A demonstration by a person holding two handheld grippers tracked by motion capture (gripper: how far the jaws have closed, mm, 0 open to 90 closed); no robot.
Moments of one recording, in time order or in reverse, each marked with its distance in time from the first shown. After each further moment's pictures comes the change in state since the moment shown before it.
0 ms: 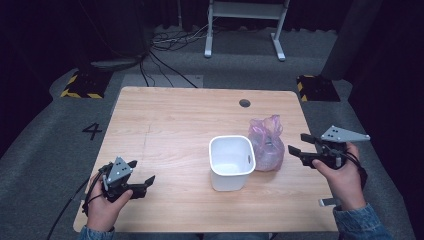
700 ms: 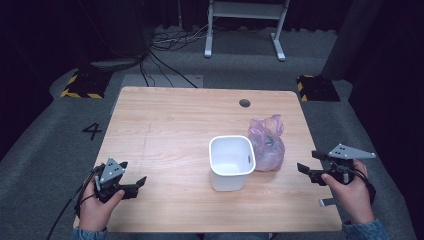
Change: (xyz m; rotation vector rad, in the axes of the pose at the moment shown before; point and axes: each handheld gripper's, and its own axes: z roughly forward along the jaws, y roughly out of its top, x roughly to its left) left arm 0.021 -0.018 -0.001 0.046 0.036 -0.012; right arm -0.014 -0.060 -0.007 0.079 -0.025 0.071
